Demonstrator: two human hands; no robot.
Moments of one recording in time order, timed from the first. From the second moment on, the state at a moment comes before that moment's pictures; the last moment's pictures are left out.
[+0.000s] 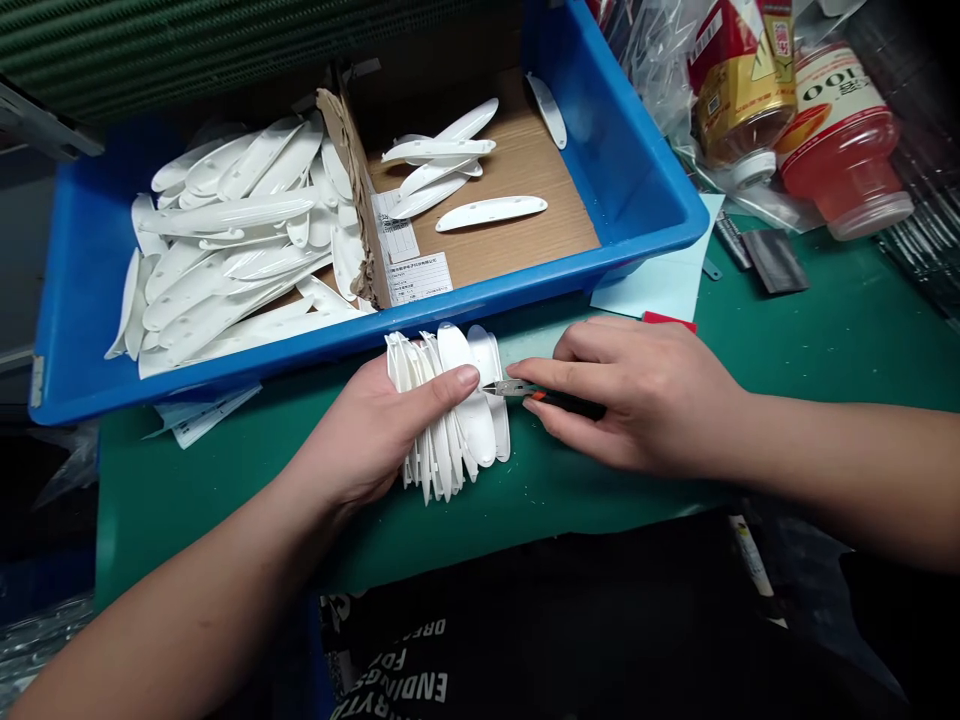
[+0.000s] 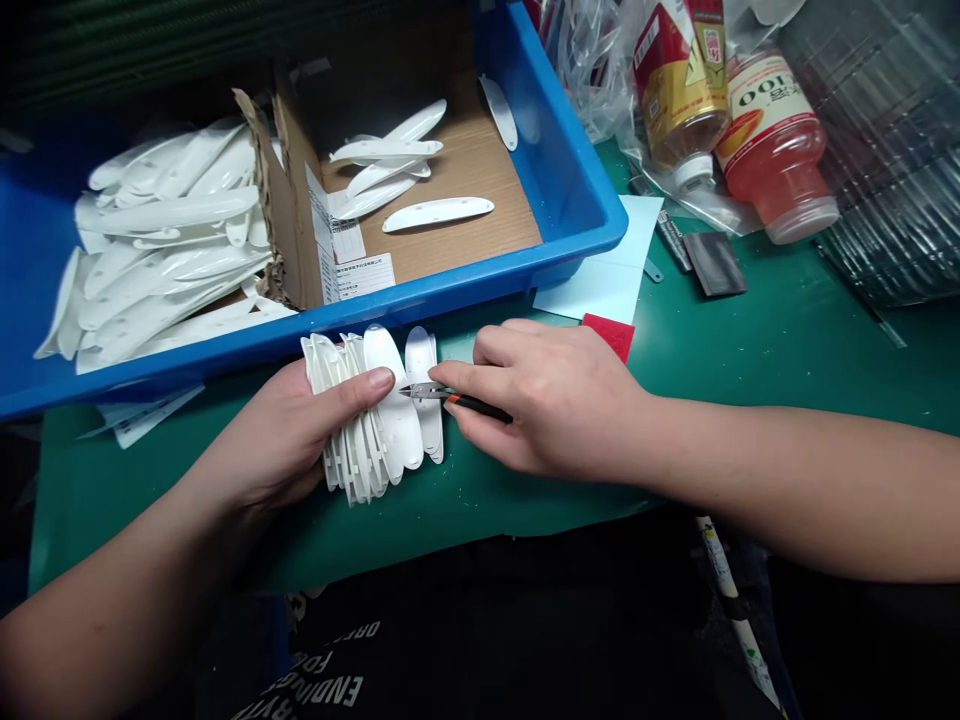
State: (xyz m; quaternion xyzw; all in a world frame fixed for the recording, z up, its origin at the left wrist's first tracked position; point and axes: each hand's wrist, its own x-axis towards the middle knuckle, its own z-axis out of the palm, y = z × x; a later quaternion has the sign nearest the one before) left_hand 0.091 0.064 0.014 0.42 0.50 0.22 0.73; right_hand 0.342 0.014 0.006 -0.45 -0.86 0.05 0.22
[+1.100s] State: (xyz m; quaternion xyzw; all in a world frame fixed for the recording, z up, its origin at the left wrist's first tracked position) left_hand 0.093 0.062 0.017 0.46 0.51 0.25 0.68; right_hand 0.328 0.008 -0.002 -0.40 -0.90 0.05 0.18
